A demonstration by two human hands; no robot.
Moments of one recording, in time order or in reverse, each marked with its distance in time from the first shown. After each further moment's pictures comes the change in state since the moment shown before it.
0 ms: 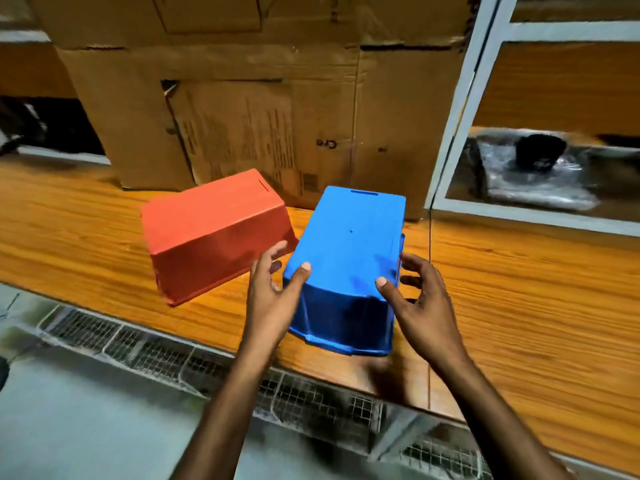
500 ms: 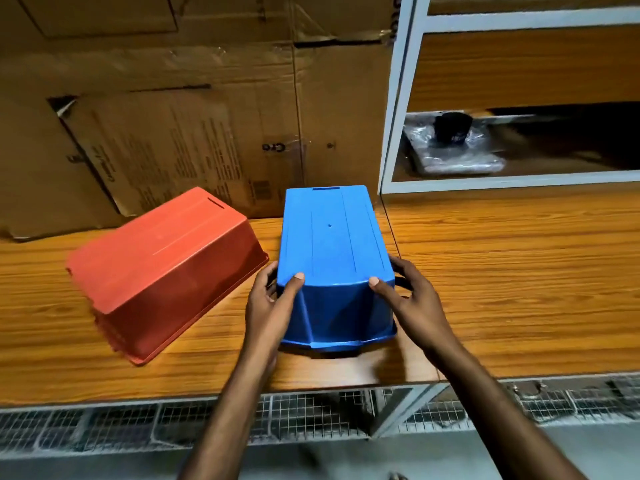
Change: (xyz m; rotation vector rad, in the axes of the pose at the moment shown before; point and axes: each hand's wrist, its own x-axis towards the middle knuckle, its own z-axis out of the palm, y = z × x) left_hand 0.038 -0.023 -0.011 -0.221 -0.320 -0.206; right_hand -0.020 -0.015 0.030 0.084 0.119 0.174
